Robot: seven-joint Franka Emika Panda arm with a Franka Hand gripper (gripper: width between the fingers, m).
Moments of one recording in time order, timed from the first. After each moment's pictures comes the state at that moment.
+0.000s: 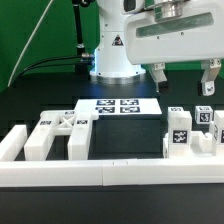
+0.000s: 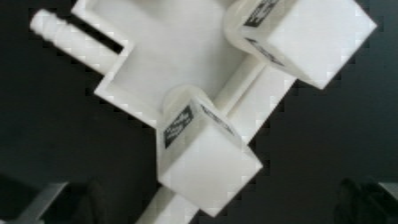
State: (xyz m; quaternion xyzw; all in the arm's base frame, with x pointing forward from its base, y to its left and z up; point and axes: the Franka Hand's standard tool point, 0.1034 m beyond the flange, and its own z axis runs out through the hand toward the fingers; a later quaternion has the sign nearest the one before) arm 0.635 0.053 0.118 -0.90 0.43 -0.06 0.08
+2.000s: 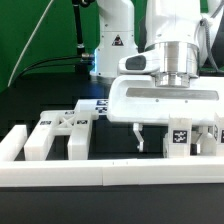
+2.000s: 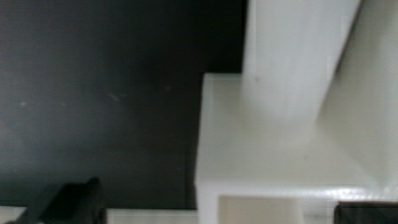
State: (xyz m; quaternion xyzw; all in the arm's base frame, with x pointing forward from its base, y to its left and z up) arm 0.619 0.043 0.015 -0.97 0.03 -0.24 -0.04
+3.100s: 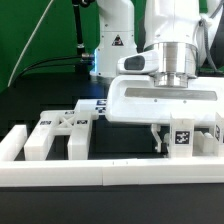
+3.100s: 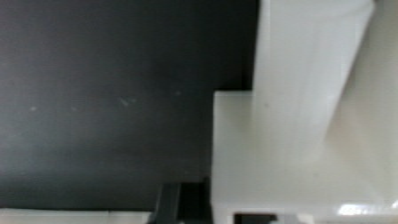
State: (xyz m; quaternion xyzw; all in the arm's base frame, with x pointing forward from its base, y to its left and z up) arm 0.618 0.040 0.015 -0.97 0.03 -0.24 -0.04
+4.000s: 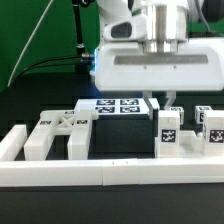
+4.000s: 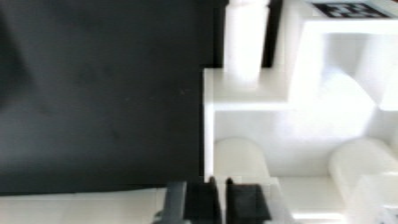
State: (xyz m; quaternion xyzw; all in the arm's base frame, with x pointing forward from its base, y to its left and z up) arm 0.588 0.028 0.073 -1.00 0.05 -0.09 0.01
